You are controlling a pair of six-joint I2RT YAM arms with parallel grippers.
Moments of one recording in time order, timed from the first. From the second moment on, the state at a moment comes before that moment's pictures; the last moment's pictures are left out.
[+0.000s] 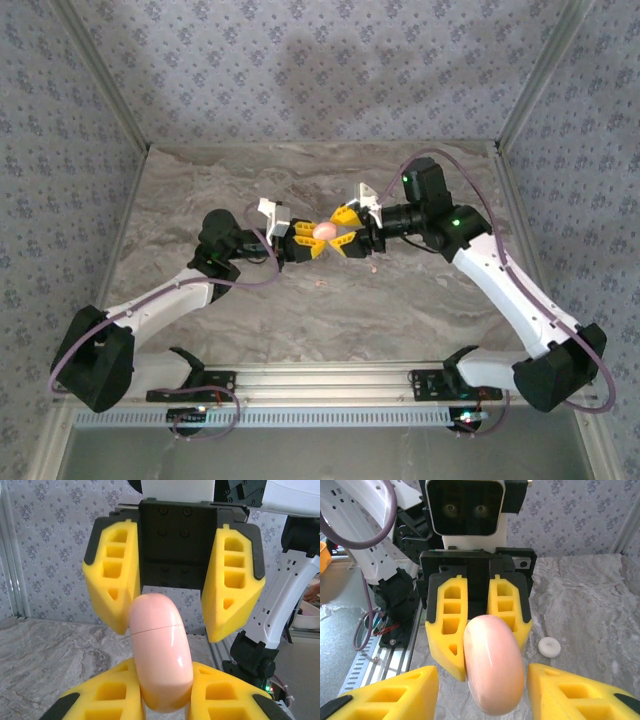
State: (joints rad) left arm -0.60 1.24 0.68 0.75 0.96 -0.23; right arm 0.52 1.25 1.25 -0.57 -0.94 -0.49
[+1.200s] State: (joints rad) left arm -0.60 1.14 0.84 -0.12 0.90 0.42; right arm 0.71 1.33 1.45 -0.99 -0.48 -0.75
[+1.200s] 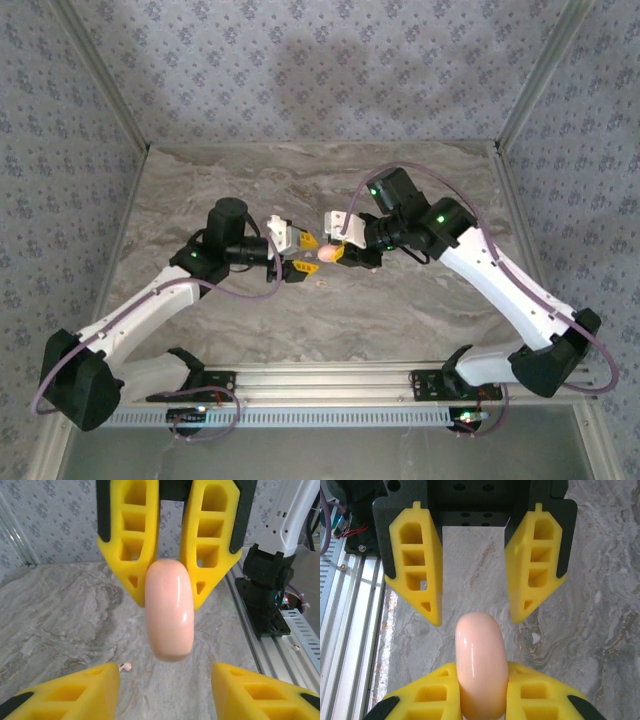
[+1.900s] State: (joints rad) left arm -0.62 1.16 0.86 -0.13 0.93 0.39; right arm 0.74 1.36 1.45 -0.98 -0.50 -0.75
